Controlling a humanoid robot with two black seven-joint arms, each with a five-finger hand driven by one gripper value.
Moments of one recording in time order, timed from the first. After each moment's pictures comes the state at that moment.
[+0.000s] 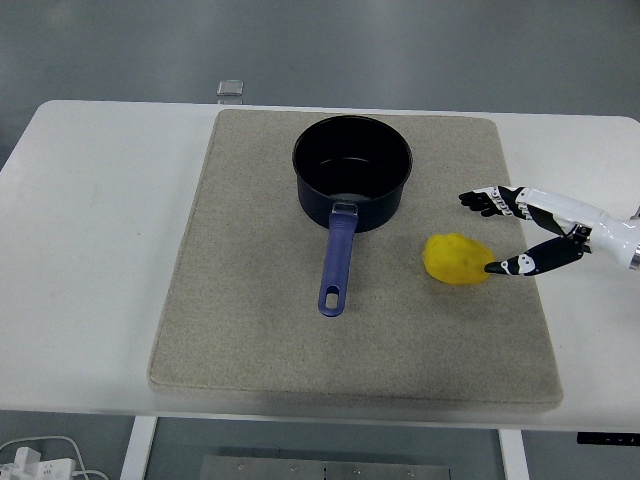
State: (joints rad) left arm -0.01 0.00 -0.05 -0.25 -0.05 0.01 0.06; right arm 0.78 -0.81 0.36 1.25 -0.98 0.25 0.46
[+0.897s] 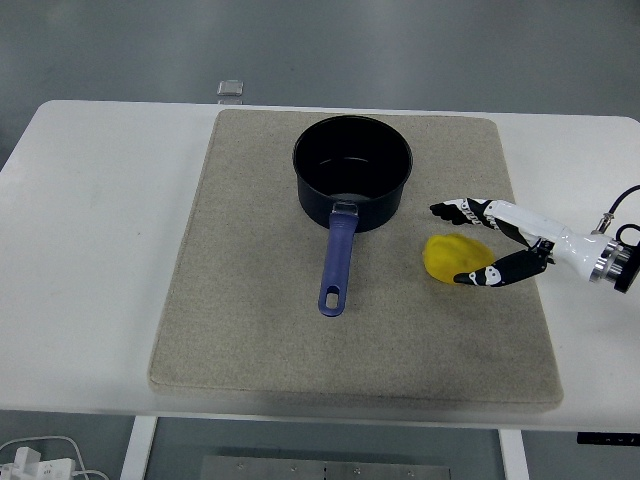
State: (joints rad) left arm -0.01 0.00 -0.05 -0.25 -0.05 0.01 0.06; right arm 0.73 -0.70 0.36 1.19 -1.03 0.16 0.50
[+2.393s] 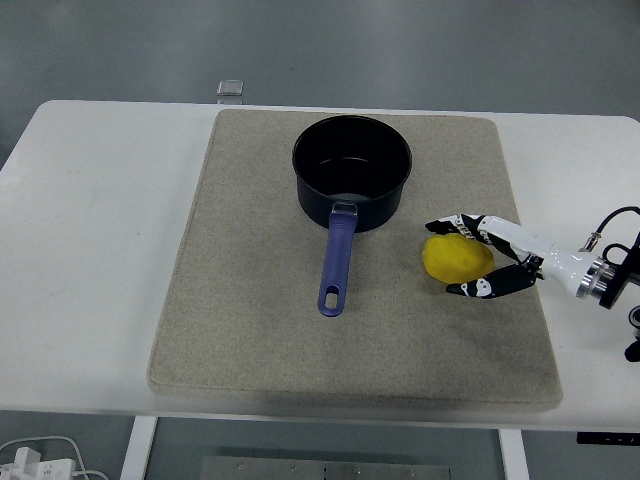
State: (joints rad) left arm -0.01 0.00 -0.05 -0.25 -0.05 0.01 0.06; right arm 0.69 -0.63 0.35 1.11 -1.03 0.14 0.55
